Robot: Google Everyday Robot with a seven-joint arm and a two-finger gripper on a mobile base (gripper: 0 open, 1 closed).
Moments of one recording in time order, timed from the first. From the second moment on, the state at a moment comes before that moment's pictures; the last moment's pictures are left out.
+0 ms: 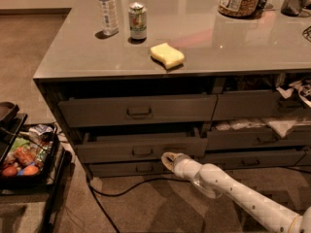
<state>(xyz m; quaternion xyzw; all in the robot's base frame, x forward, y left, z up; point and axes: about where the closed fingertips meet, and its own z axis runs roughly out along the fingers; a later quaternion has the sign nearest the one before) 0.652 -0.067 0.368 -0.58 0.61 -0.01 0.54</state>
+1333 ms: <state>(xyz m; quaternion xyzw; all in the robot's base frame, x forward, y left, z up) 0.701 -0.025 0.383 -0.60 0.57 0.01 0.56</state>
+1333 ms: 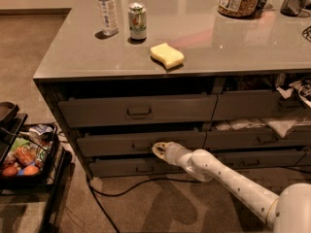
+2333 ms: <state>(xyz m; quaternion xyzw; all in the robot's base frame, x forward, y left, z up) 0.551 -0.055 0.457 -0.54 0.60 0.12 0.58</state>
